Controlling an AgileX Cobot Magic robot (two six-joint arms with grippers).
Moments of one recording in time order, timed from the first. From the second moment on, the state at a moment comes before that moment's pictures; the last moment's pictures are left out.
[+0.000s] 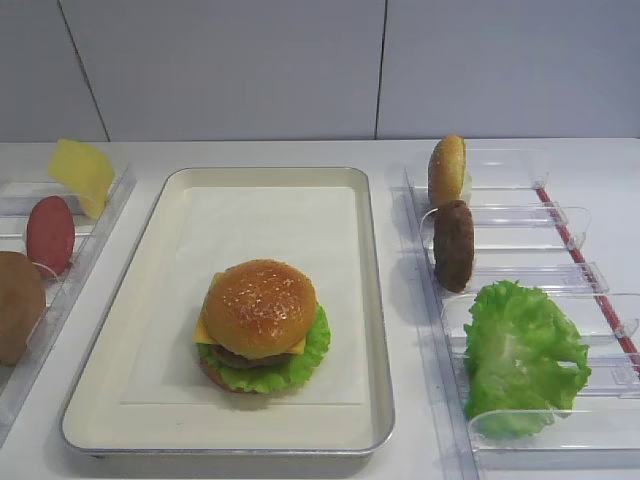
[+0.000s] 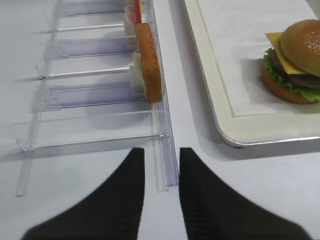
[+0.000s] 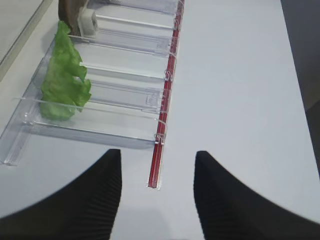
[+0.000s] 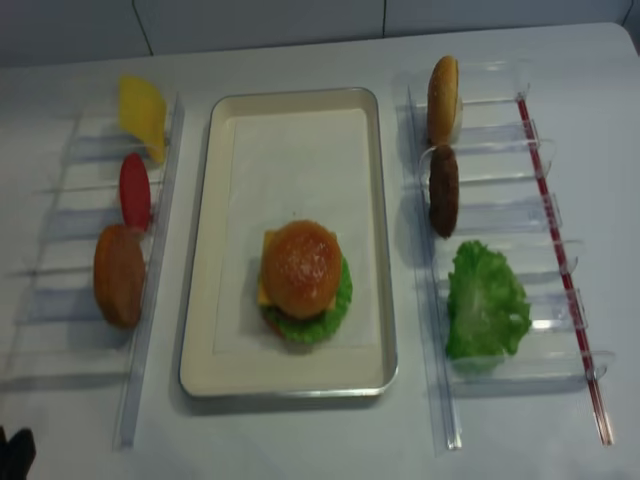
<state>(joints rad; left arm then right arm) -0.03 -0.02 -0.49 -0.04 1.19 0.05 0.06 -0.02 -0.54 0.04 1.29 -0.12</state>
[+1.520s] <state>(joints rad) -0.03 -0.02 -0.49 -0.04 1.18 0.05 -0.12 -0.02 -0.47 0.07 1.14 -0.12</state>
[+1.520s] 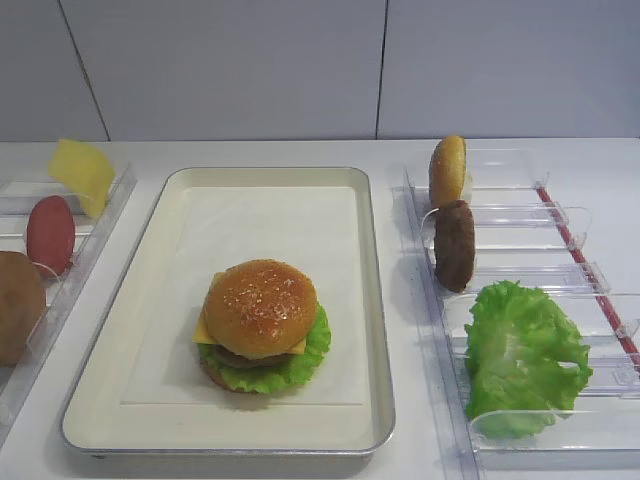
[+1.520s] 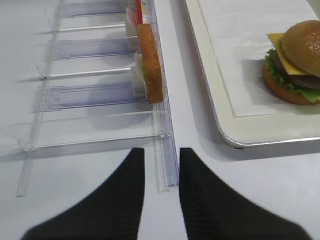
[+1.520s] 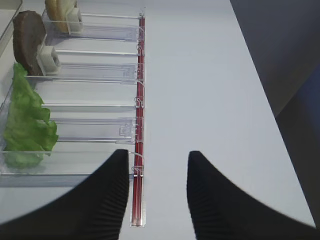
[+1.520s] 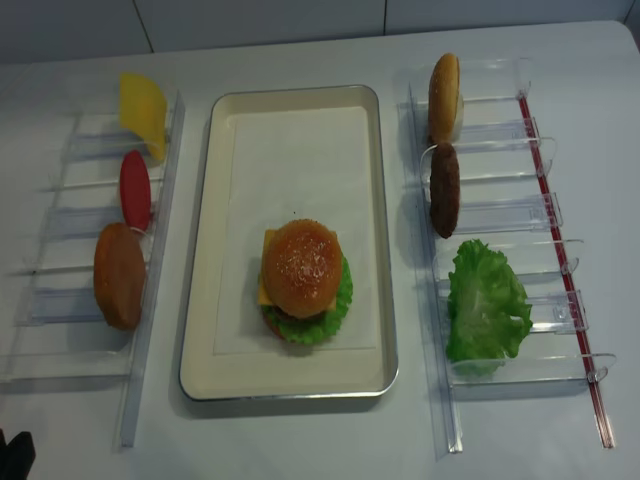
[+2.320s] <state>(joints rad) -0.03 -0.02 -0.49 -0.04 1.18 0.05 -0.12 -0.02 -0.47 0.07 1.14 -0.13</state>
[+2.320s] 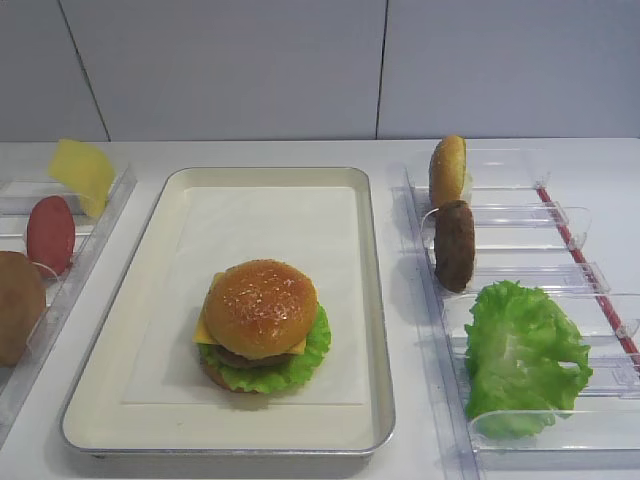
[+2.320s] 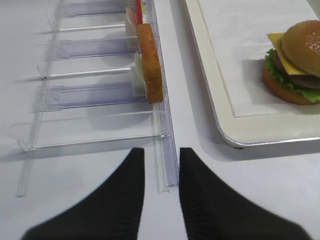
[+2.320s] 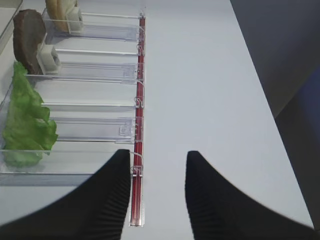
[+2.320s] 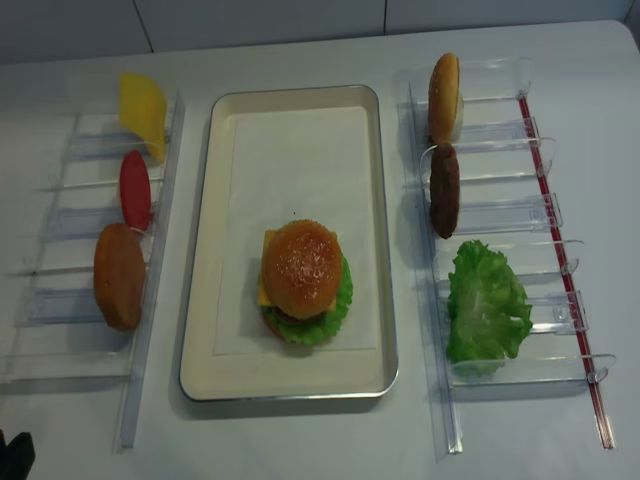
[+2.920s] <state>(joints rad) -0.03 -0.02 -0.49 -0.04 1.18 0.05 -0.12 -0.02 -0.47 0.07 1.14 -0.13</state>
